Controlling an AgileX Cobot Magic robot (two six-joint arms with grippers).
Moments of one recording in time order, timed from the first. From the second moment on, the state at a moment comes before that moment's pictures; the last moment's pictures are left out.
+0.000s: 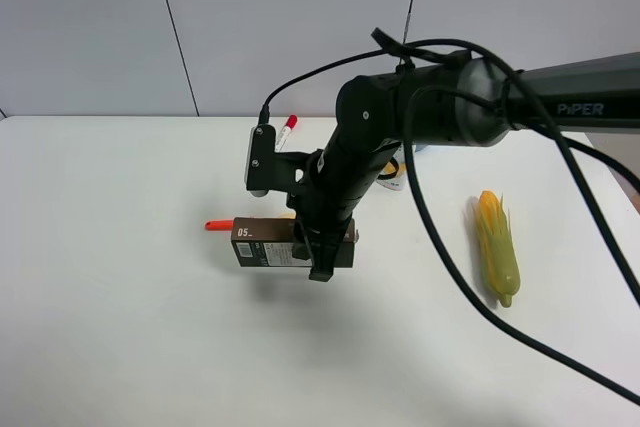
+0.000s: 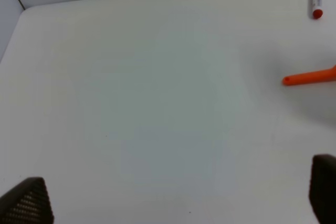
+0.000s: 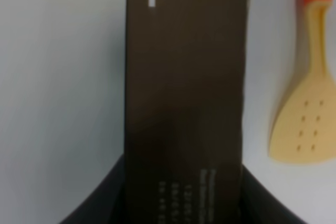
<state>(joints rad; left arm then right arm) 0.17 -0.01 -0.52 -0.10 1.06 0.20 0.75 1.93 -1.29 0.26 0.69 -1.01</state>
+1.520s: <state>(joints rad) 0.17 -0.01 -0.52 -0.10 1.06 0.20 0.84 2.14 -1.43 0.25 0.77 -0.83</state>
